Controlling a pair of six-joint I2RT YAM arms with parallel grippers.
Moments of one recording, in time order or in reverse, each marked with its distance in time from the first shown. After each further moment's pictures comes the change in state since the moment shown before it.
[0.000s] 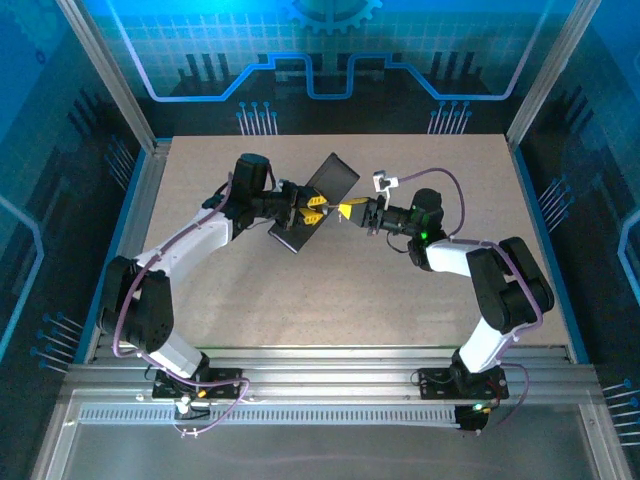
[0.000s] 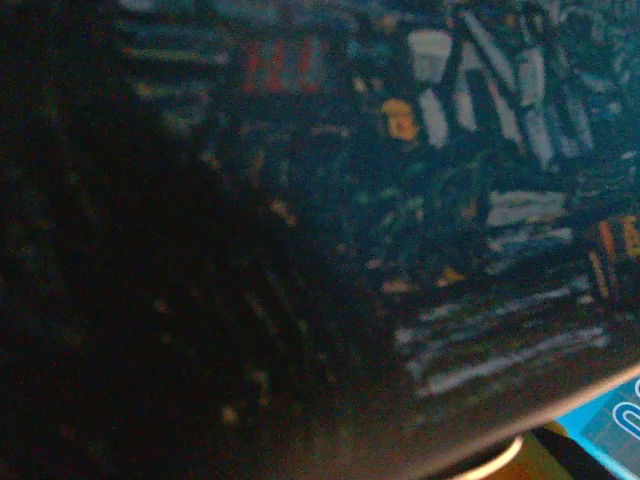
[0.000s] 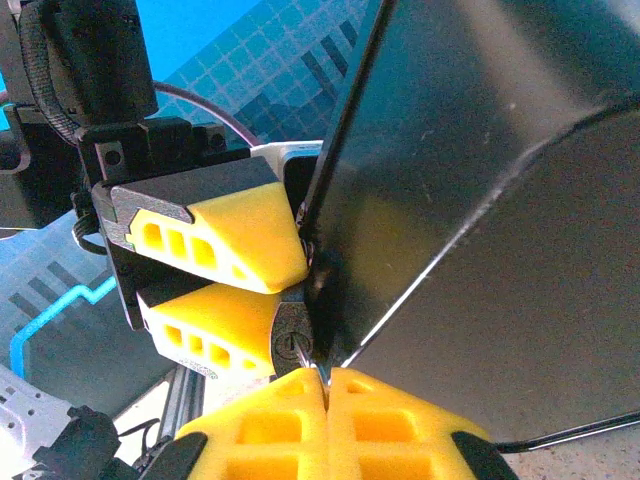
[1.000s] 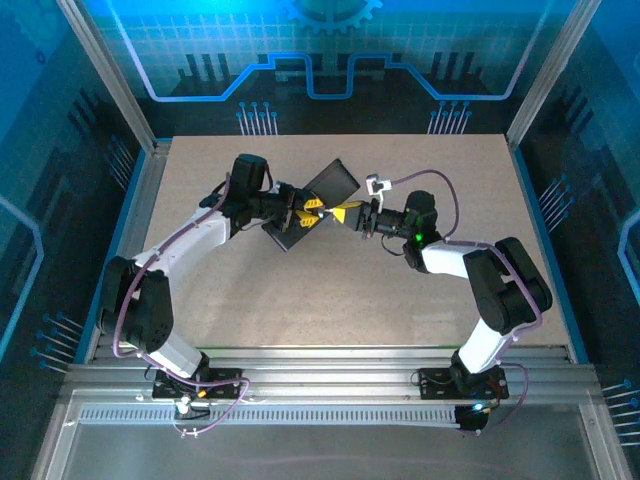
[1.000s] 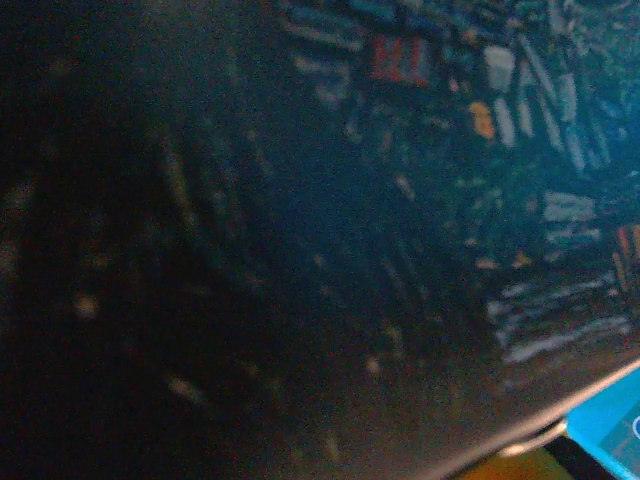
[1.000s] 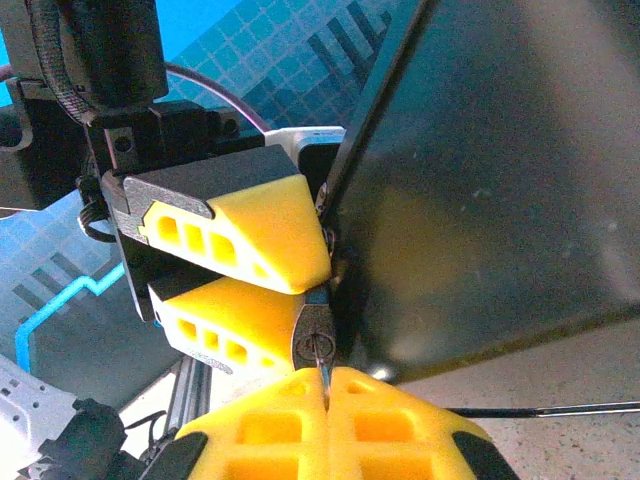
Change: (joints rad) left arm 0.019 0.001 0.009 -0.070 0.009 0.049; right arm 0.053 0.000 0.000 -0.024 0.028 -0.004
